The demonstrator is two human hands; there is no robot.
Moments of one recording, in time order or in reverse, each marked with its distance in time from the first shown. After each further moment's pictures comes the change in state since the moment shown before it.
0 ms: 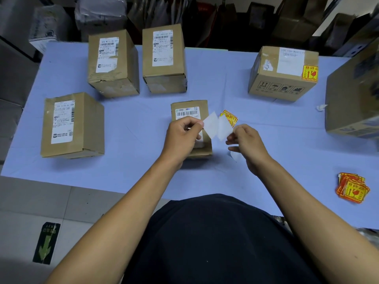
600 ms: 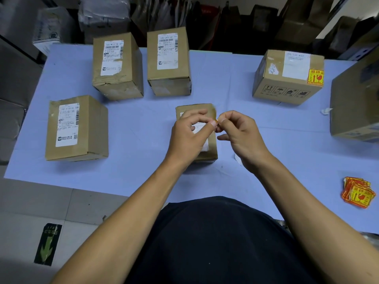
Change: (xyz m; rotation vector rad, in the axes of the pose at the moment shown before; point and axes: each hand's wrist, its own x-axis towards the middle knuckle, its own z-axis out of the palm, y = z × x) left_hand -0.004 0.019 -0.007 0.076 -0.041 0.236; right_hand -0.024 -0.052 0.029 0.039 -0.168 -0.289
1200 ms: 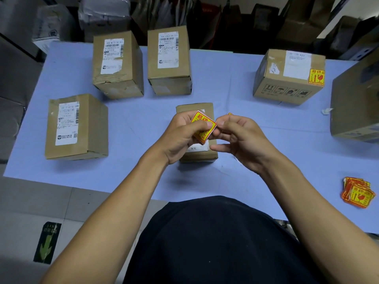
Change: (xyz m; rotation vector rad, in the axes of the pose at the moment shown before) left_hand 0.010 0.015 -0.022 -0.394 -0.359 -0.265; right_hand -0.008 -0.016 -0.006 0.357 -0.233 0.250
